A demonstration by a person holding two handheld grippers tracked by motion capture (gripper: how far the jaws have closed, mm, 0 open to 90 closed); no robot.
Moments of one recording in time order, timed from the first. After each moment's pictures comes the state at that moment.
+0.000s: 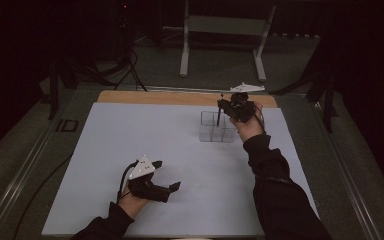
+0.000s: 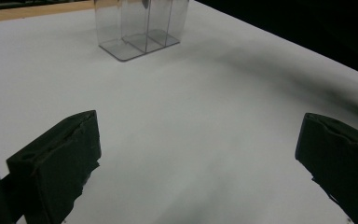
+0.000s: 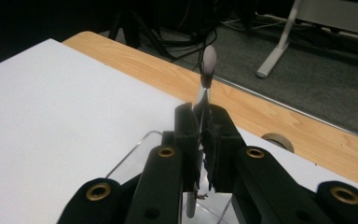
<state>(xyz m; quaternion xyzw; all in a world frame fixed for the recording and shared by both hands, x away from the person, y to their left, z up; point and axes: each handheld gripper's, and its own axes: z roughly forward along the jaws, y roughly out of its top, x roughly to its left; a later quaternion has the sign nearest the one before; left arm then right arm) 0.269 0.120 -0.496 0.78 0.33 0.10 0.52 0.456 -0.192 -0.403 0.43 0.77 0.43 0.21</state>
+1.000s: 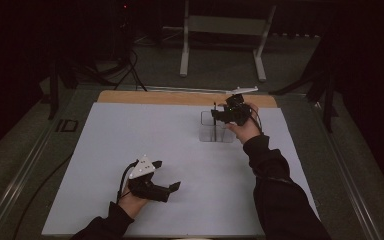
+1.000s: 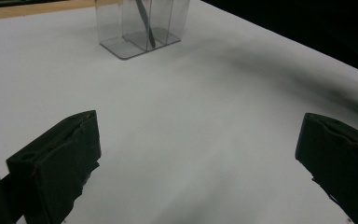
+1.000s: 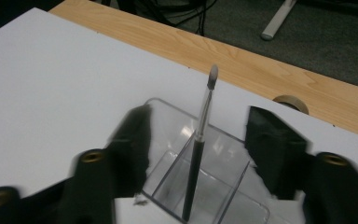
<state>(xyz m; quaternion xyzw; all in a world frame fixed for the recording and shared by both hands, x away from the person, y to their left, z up) 0.269 0.120 -0.496 0.78 0.33 0.10 0.52 0.460 -0.184 -0.417 0.46 0.78 0.39 0.17</state>
